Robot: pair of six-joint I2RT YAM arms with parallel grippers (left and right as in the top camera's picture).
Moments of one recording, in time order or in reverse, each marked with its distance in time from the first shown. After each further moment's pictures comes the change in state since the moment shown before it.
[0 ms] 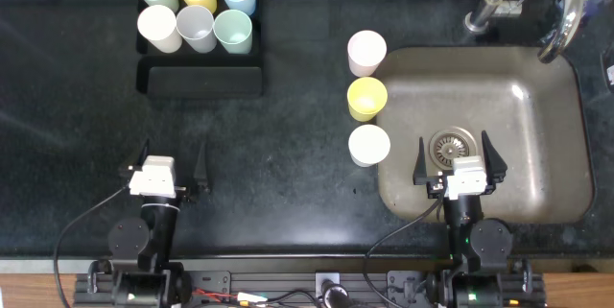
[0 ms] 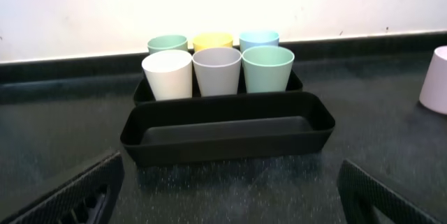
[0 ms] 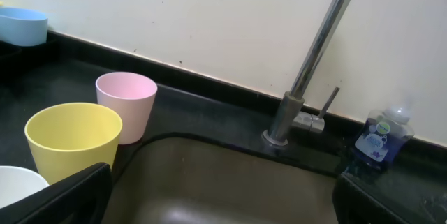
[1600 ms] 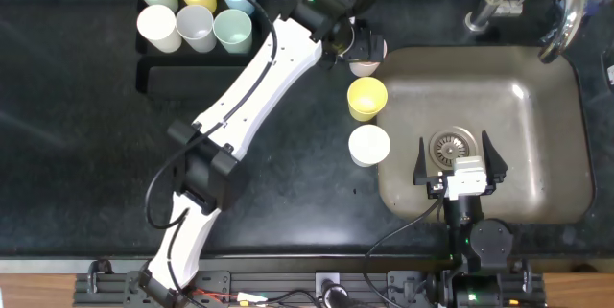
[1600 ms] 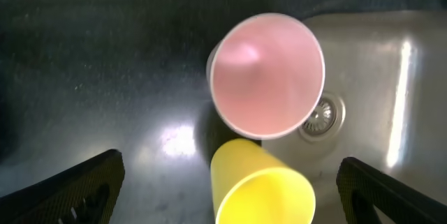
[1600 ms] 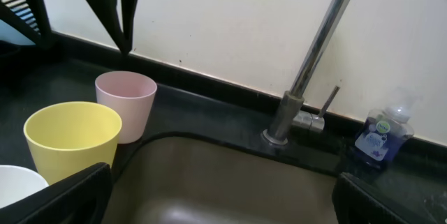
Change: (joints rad) left arm -0.618 2.302 2.367 -1.121 -0.013 -0.680; right arm 0.000 -0.003 0.000 -0.003 0.001 0.000
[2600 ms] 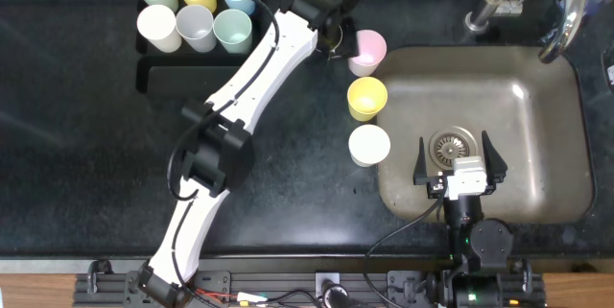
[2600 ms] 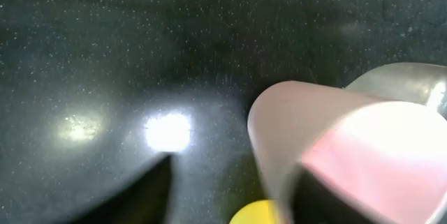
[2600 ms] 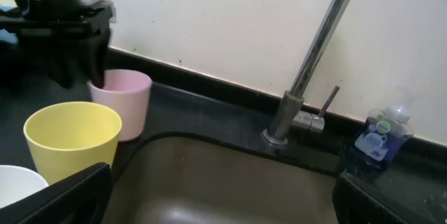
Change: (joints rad) left arm 0.063 0.137 0.001 0.059 0.031 -0.098; right arm 0.000 0.000 0.000 -0.001 0.000 0.000
